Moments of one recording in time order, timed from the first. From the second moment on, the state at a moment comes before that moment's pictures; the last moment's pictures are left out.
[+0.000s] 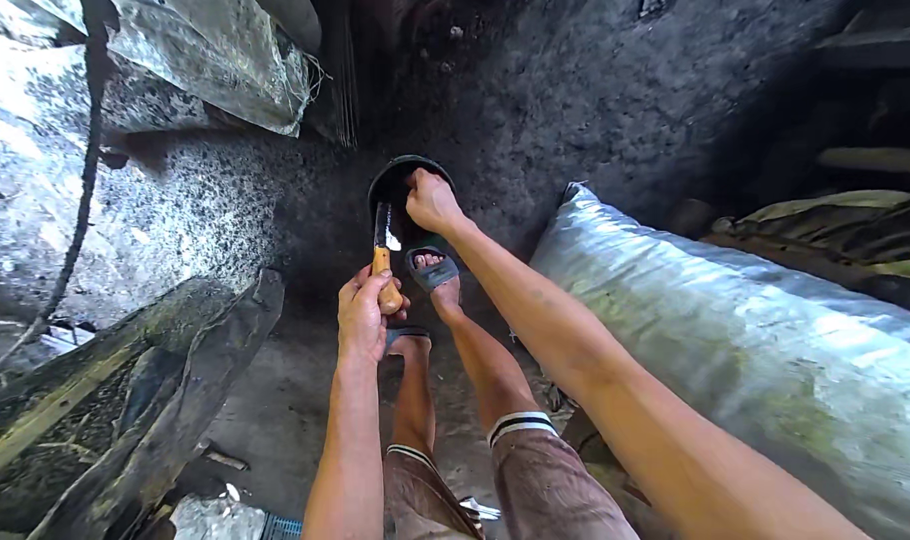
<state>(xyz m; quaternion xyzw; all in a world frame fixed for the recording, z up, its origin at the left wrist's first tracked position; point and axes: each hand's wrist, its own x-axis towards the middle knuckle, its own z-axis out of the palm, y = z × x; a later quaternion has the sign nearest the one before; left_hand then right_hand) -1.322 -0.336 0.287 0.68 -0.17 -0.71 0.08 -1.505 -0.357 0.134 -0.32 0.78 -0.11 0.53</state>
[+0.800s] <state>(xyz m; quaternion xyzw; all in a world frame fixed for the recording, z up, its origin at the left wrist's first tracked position) -1.297 -0.285 0.504 0.57 0.10 -0.80 0.12 -1.499 -0.232 0.340 -0.20 0.75 -0.36 0.52</state>
